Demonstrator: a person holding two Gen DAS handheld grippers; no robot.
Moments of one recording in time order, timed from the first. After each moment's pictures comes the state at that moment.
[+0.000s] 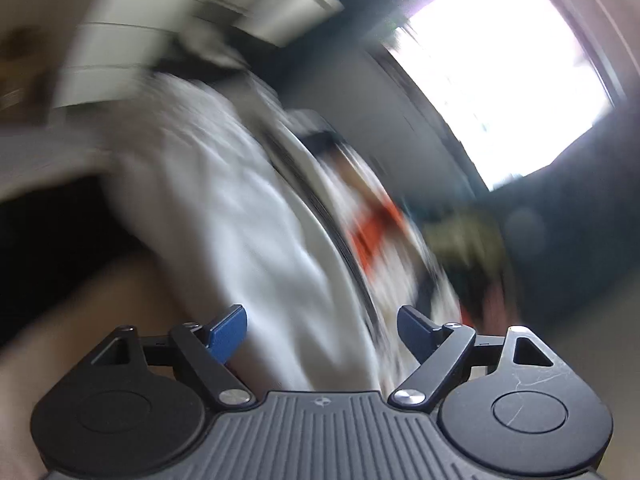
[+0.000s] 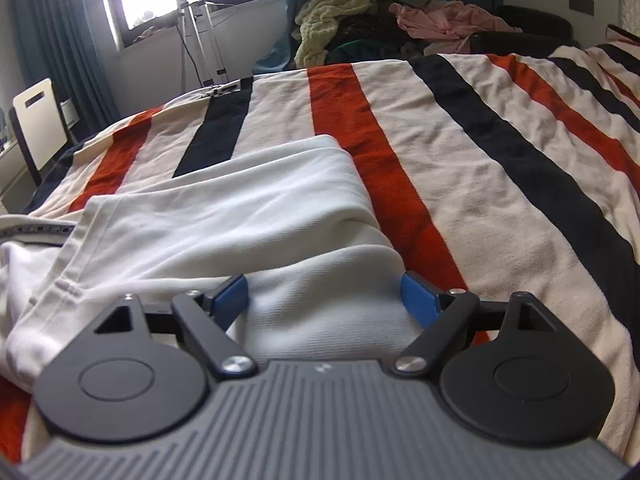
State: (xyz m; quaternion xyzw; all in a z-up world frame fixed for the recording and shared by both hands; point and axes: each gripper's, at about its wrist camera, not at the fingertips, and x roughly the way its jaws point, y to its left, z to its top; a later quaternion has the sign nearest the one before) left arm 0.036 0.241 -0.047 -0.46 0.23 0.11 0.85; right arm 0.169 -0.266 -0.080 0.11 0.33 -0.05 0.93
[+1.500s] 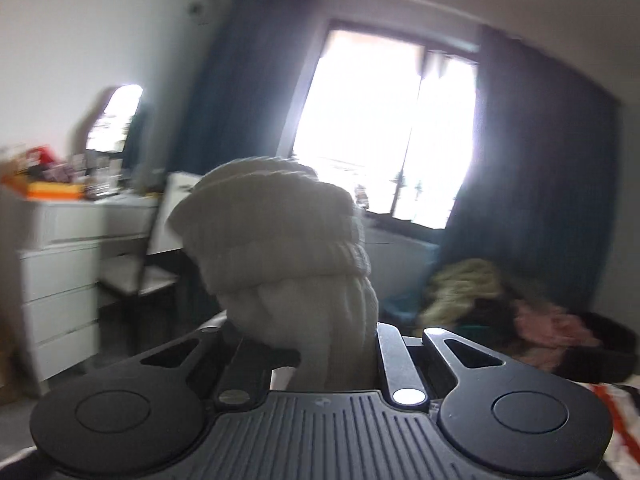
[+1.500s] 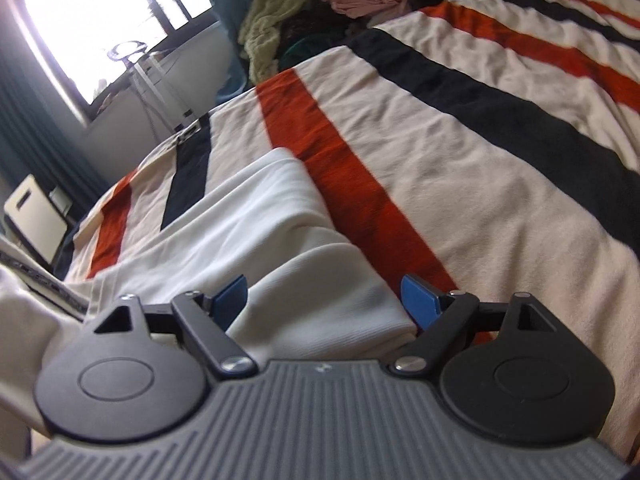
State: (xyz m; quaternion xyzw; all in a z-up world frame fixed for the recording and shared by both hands) left arm 0.111 0.025 0.070 -0.10 0.05 0.04 0.99; right arm 0.152 -0.312 -0.088 0.28 0.32 -0.09 0.90
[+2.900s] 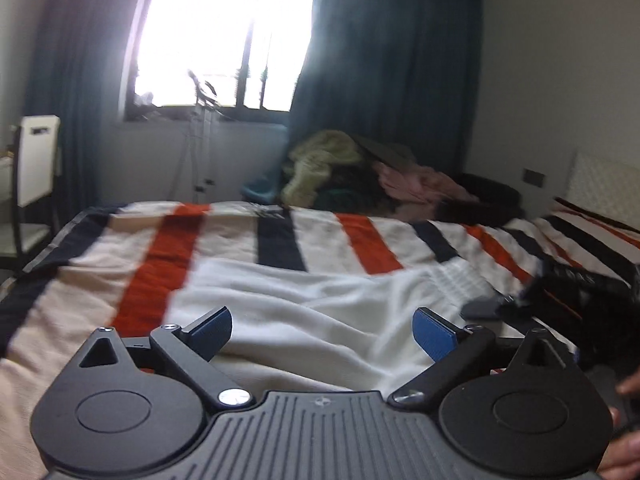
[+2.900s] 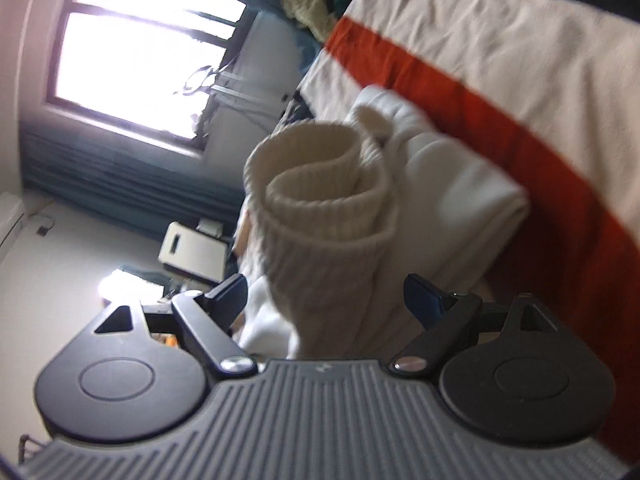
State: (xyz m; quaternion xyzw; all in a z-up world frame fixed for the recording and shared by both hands) left arm 0.089 -0.046 -0.016 -0.02 0.18 -0.13 0.97; right arm 0.122 -0.321 -0.093 0.52 0.30 0.11 0.79
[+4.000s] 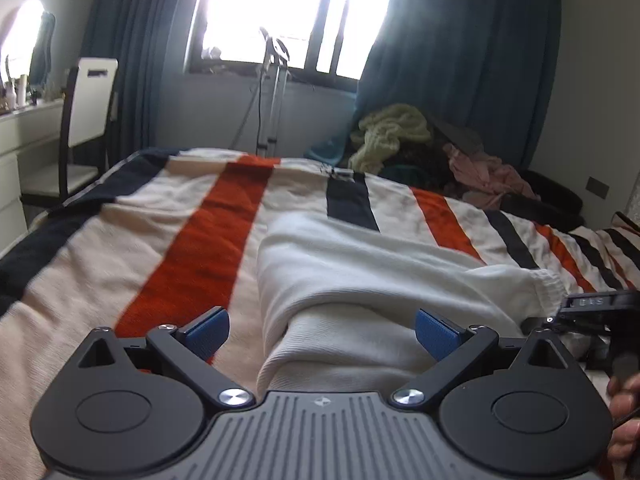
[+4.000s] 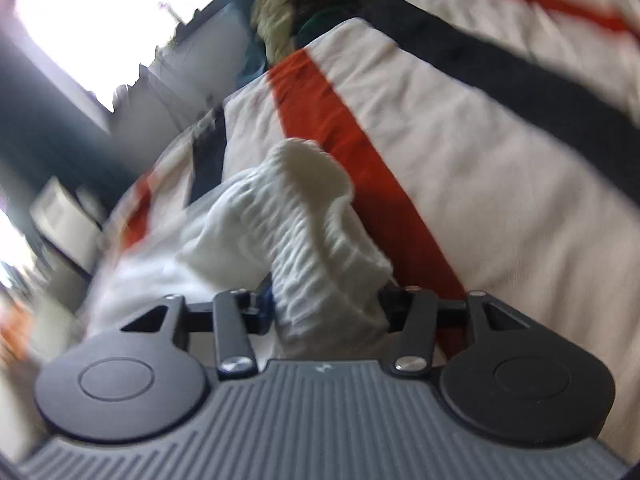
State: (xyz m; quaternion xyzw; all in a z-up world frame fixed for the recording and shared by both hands) left arm 0.099 -0.007 -0.045 -0.07 0.26 -0.07 0.96; right arm 0.187 -0.348 -0.097 0.36 0.33 -0.02 0.87
